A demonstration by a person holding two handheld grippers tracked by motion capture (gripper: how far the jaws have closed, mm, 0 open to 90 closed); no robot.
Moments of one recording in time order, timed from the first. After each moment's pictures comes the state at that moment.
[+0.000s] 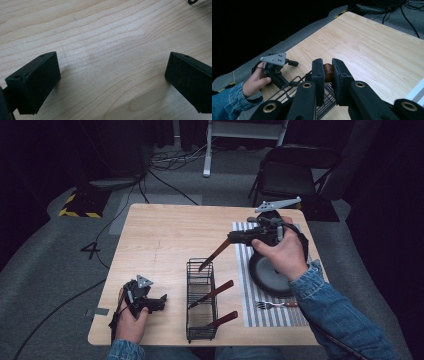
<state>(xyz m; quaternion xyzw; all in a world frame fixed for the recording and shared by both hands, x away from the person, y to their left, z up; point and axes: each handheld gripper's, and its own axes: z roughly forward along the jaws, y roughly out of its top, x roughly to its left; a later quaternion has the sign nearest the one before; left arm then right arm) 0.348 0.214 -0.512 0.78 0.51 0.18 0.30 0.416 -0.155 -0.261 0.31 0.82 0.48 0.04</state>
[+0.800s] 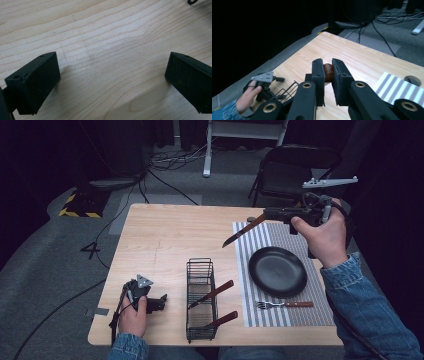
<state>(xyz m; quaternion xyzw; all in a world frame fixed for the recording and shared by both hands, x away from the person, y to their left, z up) 0.349 0.214 -0.512 0.78 0.51 0.18 0.30 0.420 -0.226 -0.207 0.36 0.78 0.51 0.09</state>
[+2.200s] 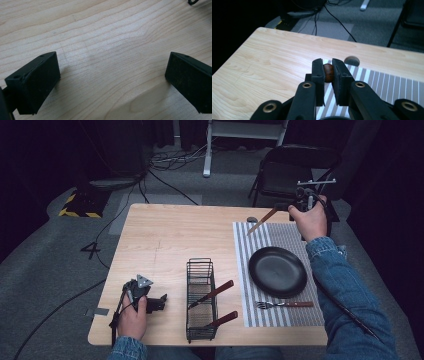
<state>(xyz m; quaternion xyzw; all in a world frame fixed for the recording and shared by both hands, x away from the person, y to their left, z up) 0.349 0.214 -0.512 0.78 0.51 0.18 0.31 0.553 -0.278 -0.302 0.51 0.74 0.42 0.14</state>
